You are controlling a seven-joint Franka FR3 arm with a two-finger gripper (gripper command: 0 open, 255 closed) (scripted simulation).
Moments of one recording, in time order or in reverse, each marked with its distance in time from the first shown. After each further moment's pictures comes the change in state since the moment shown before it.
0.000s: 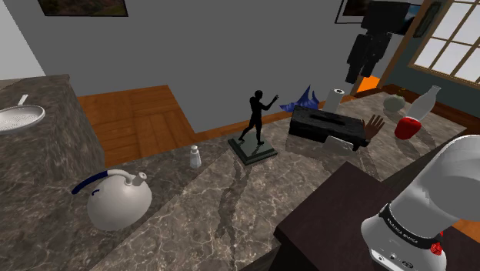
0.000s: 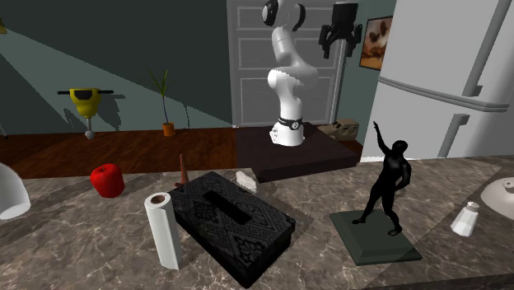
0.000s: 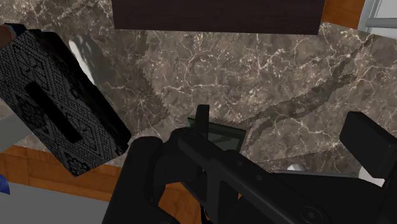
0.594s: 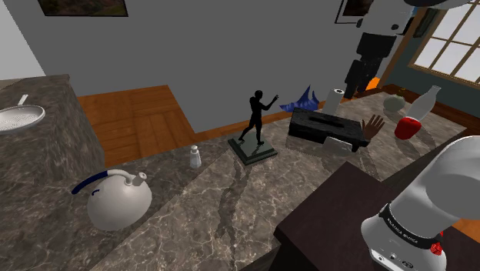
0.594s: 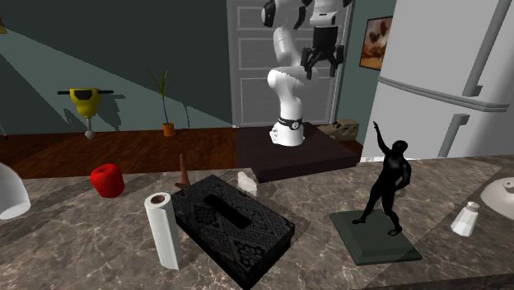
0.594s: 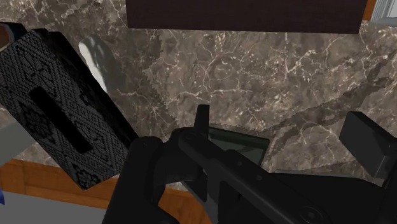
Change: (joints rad) arm -0.044 0.007 -0.124 -0.164 -0.077 0.158 -0.131
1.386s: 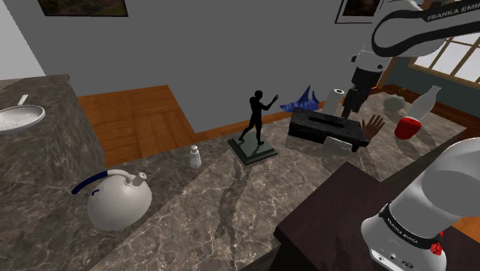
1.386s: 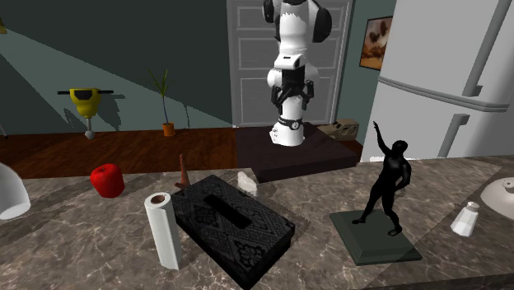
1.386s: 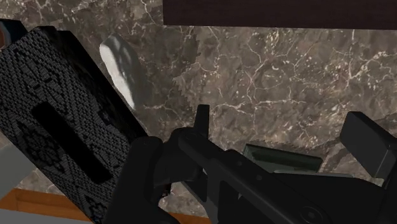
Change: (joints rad) arm -0.082 0.189 -0.231 -0.142 -0.118 0.317 -0.225
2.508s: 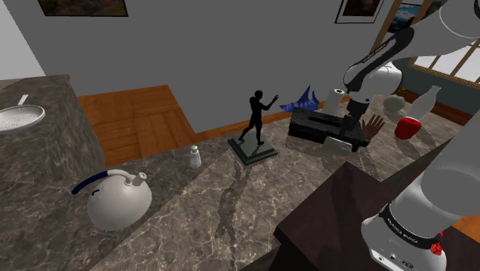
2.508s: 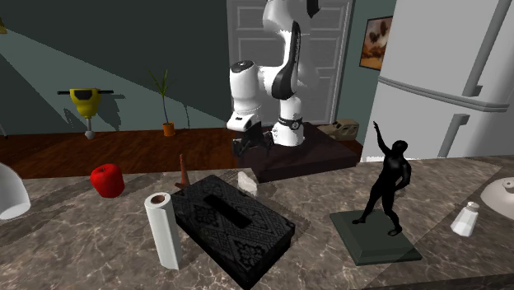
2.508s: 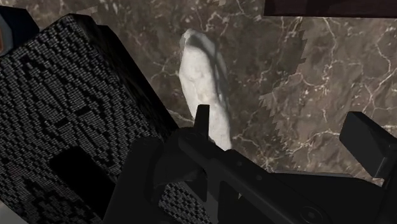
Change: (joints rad) arm -0.014 0.665 -0.292 0.144 0.237 0.434 -0.502
